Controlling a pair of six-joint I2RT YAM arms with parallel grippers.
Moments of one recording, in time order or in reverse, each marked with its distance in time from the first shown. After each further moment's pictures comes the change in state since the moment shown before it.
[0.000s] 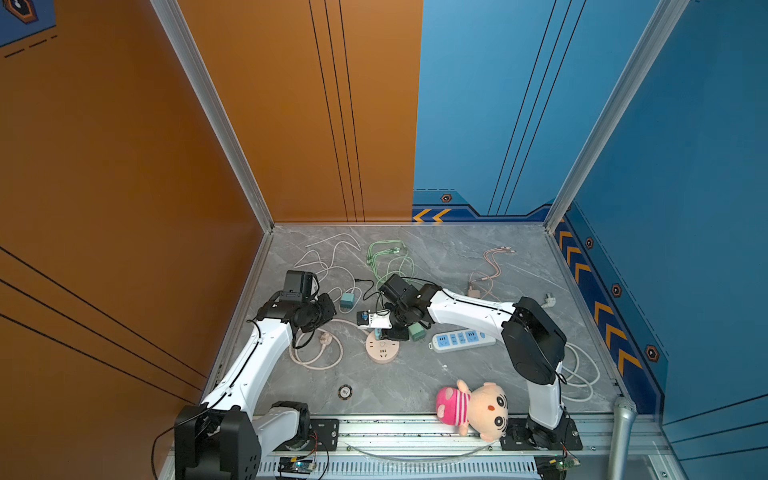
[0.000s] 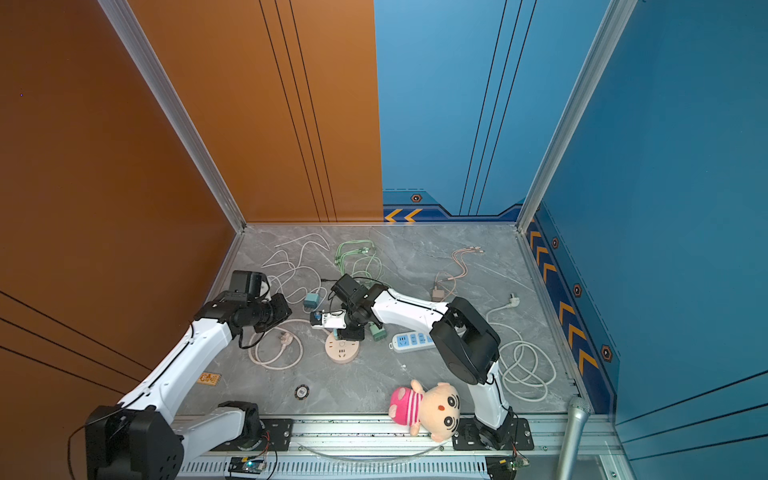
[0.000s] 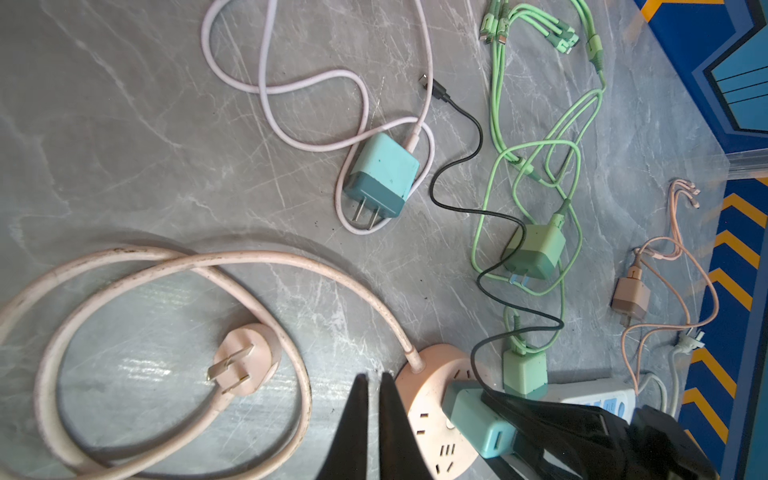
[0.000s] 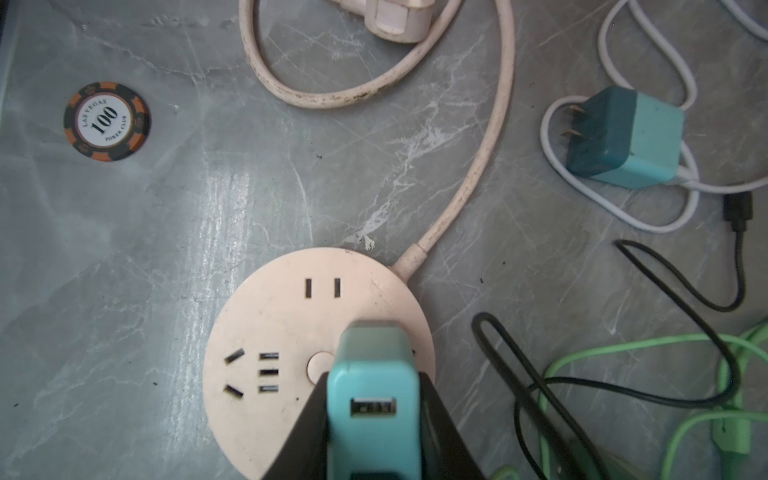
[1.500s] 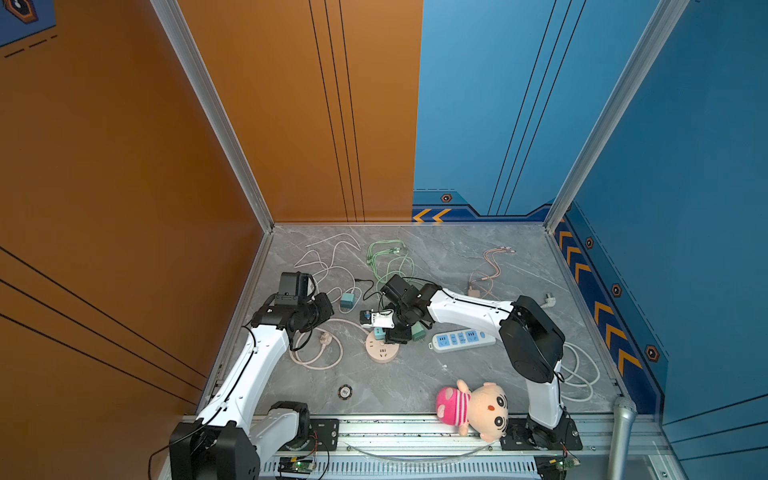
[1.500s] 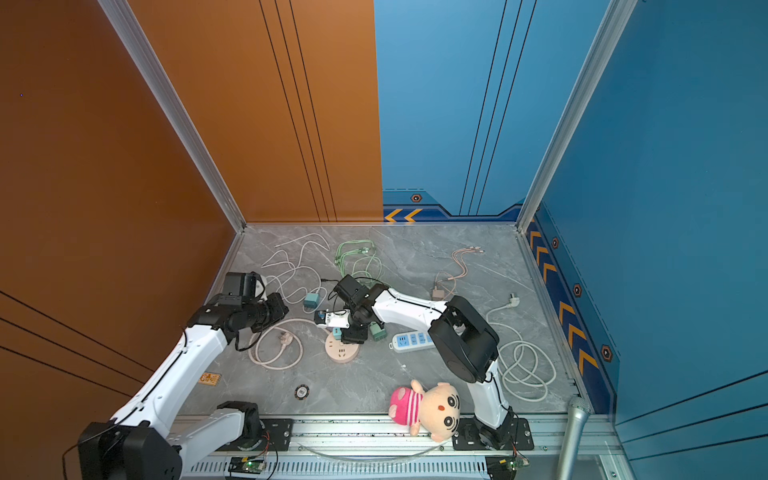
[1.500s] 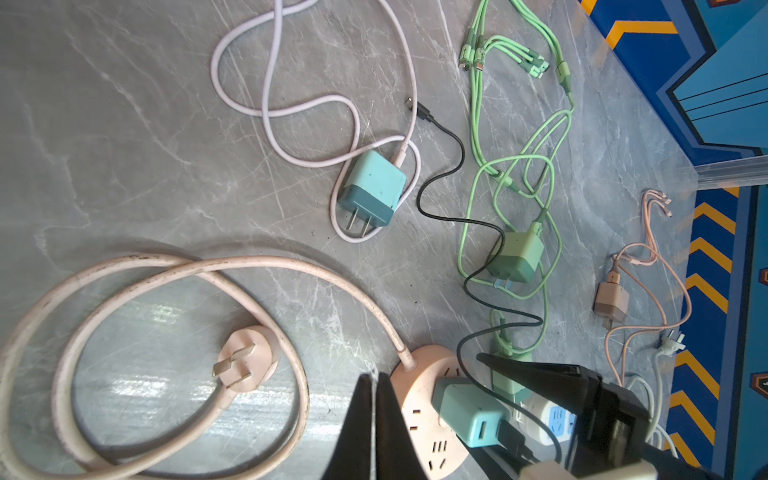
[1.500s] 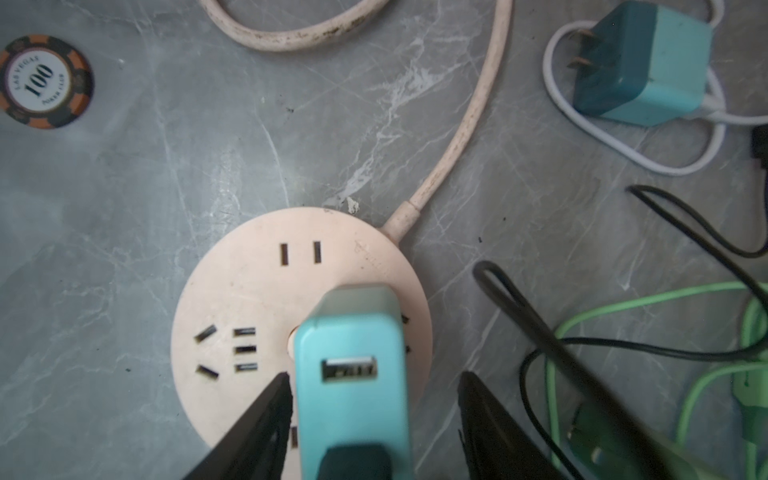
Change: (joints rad) left arm 0.011 -0.066 -0.006 0.000 0.000 0.003; right arm -0.006 -0.009 -0.024 -0.019 0.054 0.031
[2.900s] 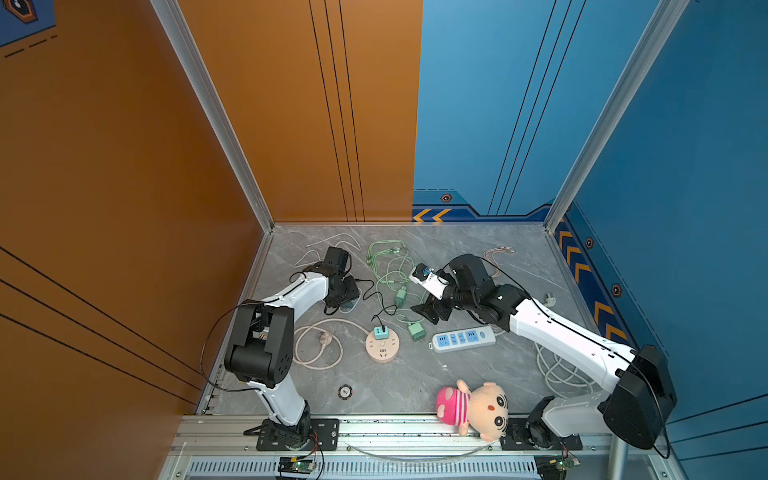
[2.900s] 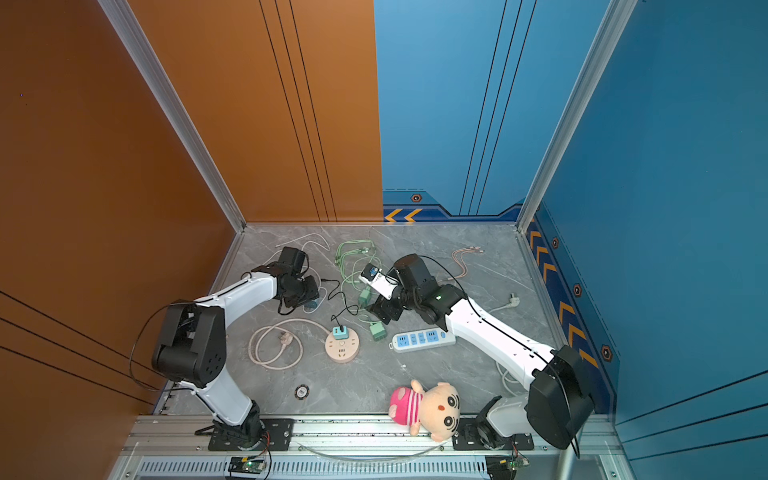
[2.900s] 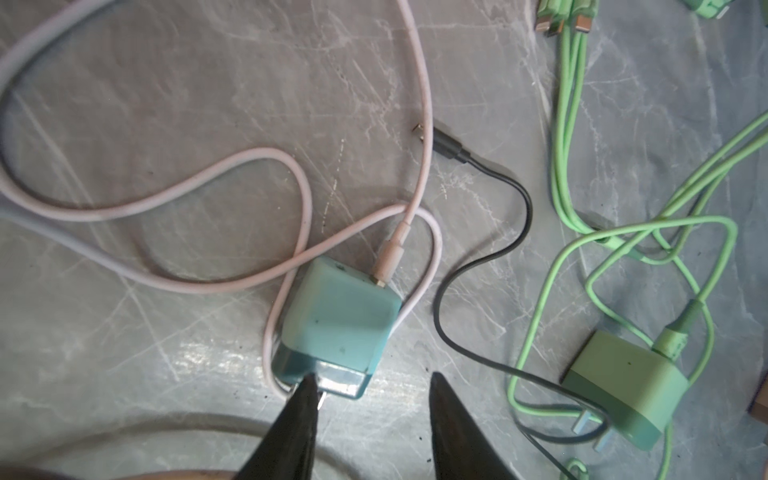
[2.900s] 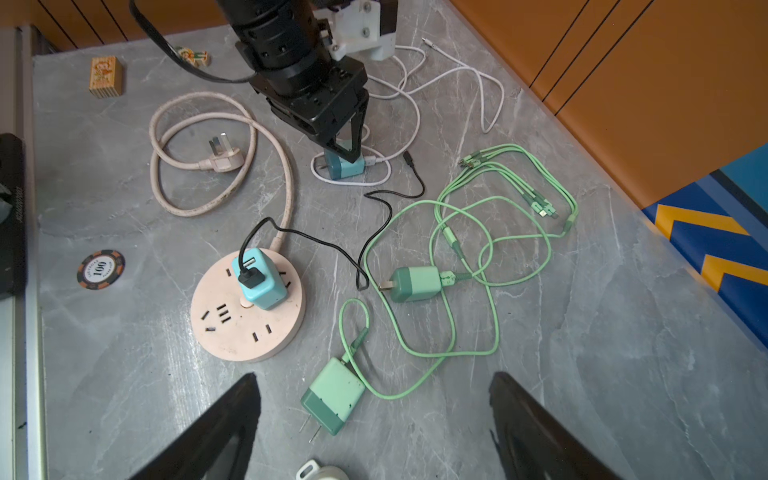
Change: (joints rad) left arm -0.153 0.640 0.305 0.117 -0.153 -0.014; right arm -0.233 -0.577 -0.340 0.235 -0.040 0.345
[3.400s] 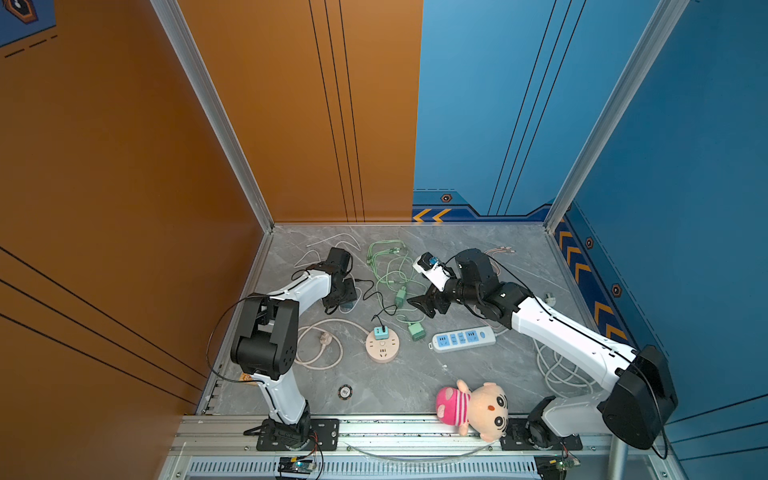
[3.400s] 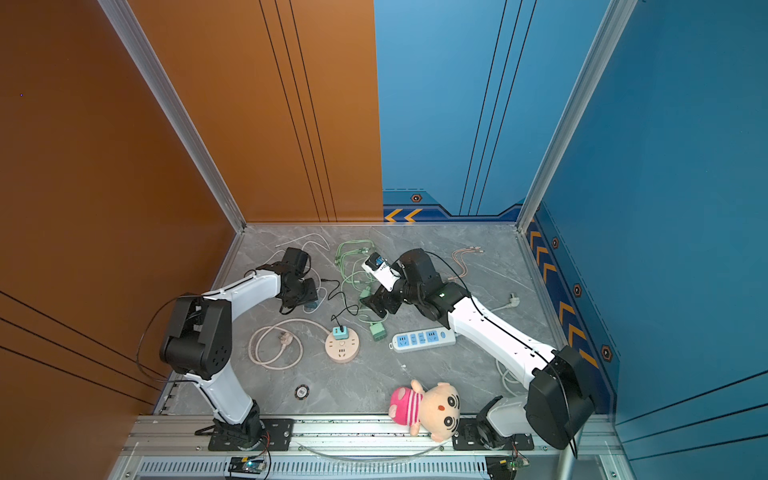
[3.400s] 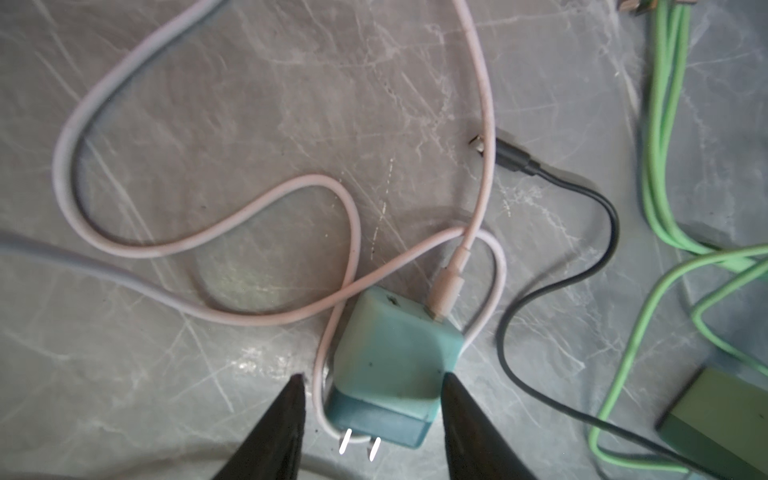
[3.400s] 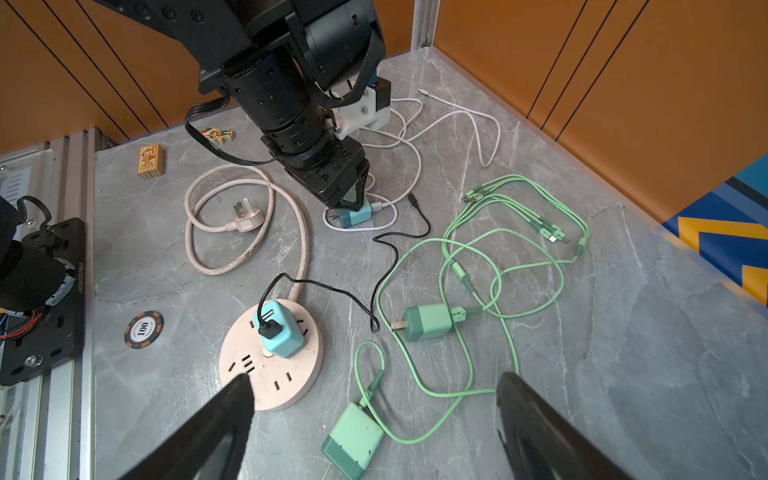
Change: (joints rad) left arm 0.001 0.072 0.049 -0.041 -0.108 0.108; right arm -0.026 0.000 -0.002 0.092 -0.087 0.123
